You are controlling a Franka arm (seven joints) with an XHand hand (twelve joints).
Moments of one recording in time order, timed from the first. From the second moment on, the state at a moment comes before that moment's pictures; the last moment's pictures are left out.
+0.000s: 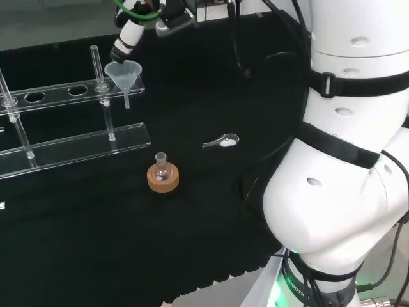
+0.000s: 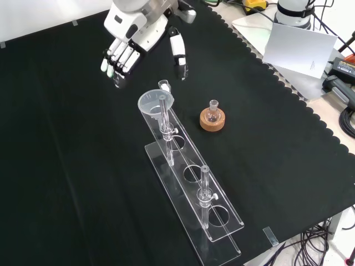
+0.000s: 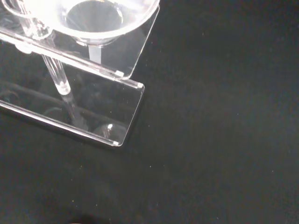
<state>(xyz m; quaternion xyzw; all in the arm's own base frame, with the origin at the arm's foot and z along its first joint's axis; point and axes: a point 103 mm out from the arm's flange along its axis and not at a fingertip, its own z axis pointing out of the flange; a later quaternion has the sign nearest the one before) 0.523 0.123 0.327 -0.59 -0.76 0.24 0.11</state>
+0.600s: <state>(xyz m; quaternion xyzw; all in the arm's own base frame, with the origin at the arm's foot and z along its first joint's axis) 0.521 0.132 0.319 -0.59 -0.75 0.26 0.12</state>
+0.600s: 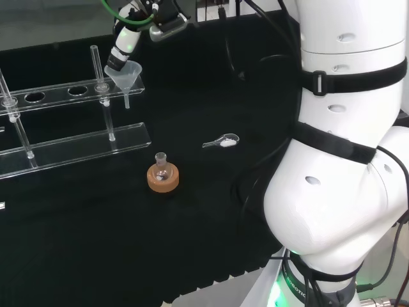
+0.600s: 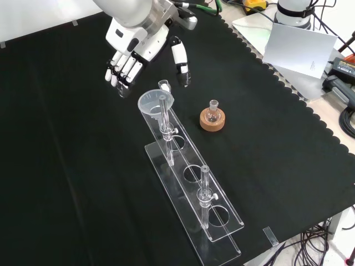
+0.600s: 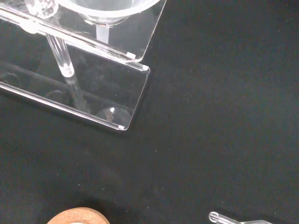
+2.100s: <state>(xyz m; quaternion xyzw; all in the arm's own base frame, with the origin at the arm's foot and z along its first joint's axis) 0.525 0.145 0.280 -0.59 -0.74 0.29 0.15</state>
